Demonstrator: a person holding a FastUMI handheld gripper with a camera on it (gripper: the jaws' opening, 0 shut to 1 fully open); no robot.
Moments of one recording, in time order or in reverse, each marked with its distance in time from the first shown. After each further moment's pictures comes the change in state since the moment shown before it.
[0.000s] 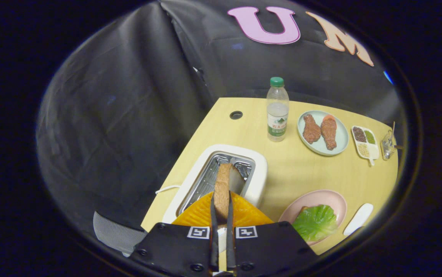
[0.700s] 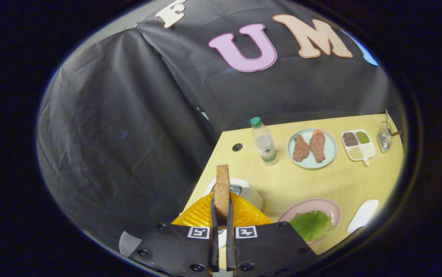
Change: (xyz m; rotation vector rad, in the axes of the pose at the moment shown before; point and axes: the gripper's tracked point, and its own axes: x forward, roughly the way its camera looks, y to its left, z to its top) arm -0.100 -0.040 0.067 0.188 -0.223 0.111
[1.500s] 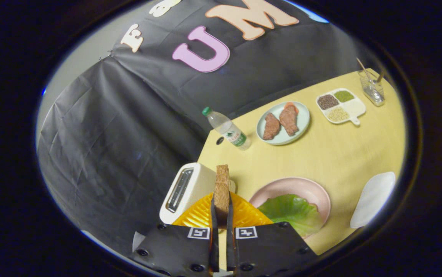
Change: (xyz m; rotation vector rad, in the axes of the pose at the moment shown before) arm -0.009 -0.163 -0.090 0.194 0.023 0.083
